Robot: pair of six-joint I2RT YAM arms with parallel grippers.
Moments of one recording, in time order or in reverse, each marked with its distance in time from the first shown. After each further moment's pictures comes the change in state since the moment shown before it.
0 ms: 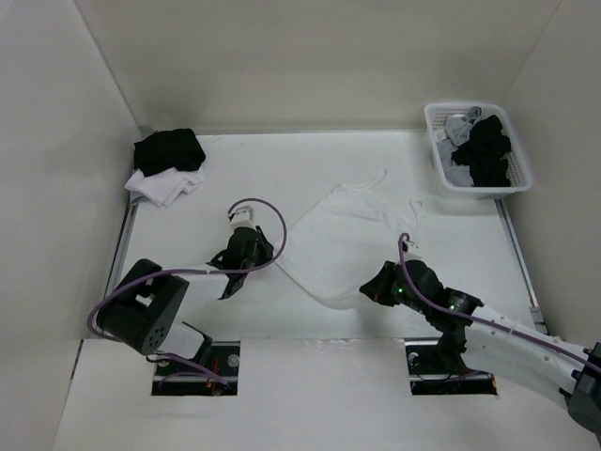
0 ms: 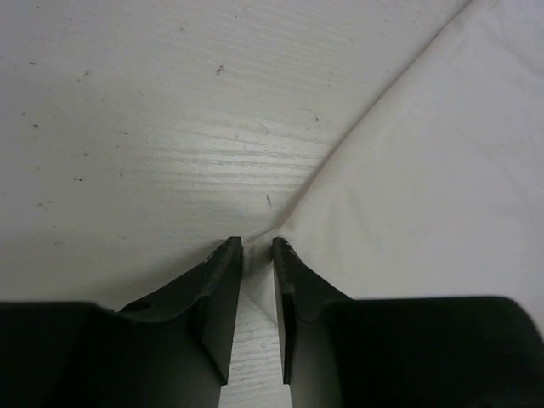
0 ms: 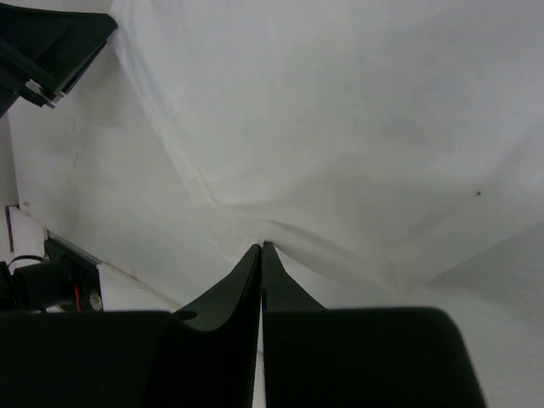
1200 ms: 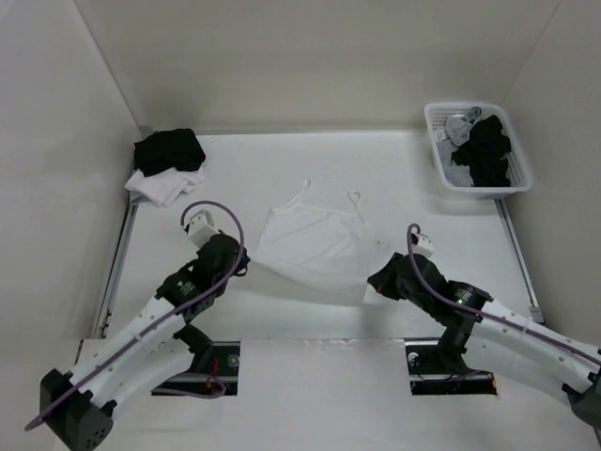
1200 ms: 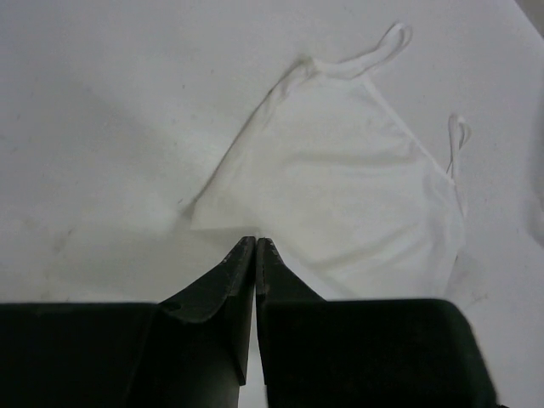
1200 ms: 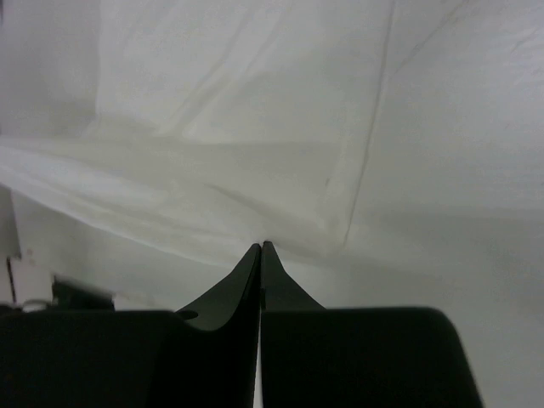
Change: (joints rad) left arm -0.126 -0.732 0.166 -0.971 -0.289 -0.364; right arm 0.087 -0.032 0.171 -0.272 0.201 0.103
